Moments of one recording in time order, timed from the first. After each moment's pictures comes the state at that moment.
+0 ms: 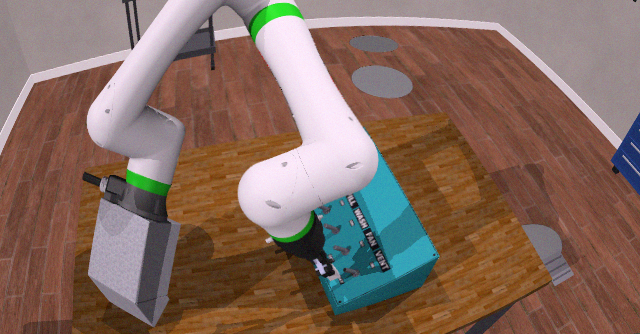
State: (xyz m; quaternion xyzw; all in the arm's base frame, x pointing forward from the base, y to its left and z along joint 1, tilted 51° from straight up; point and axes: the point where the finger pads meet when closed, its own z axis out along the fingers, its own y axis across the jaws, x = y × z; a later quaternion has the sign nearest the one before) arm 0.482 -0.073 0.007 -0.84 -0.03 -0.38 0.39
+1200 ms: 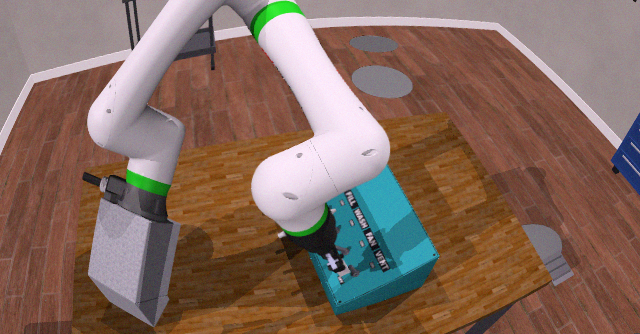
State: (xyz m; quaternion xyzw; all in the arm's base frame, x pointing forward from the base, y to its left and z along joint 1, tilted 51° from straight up) arm 0.500 -0.080 0.024 -0.84 -0.03 -0.38 0.39
